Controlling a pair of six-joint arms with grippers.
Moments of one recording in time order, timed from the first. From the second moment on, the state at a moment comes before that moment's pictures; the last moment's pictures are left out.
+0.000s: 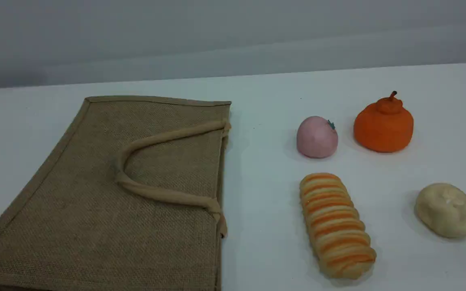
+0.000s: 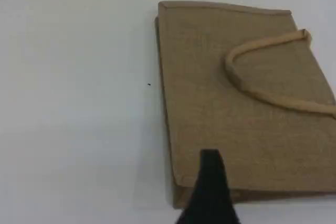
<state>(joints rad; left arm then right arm) -0.10 0.00 -0.50 -0.03 1.08 -0.01 -0.01 0.00 -0.51 0.05 1.06 -0.04</state>
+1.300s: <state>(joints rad) -0.10 0.97 -0.65 -0.38 0.50 0.10 -0.01 0.84 -0.54 0.70 0.50 -0.49</state>
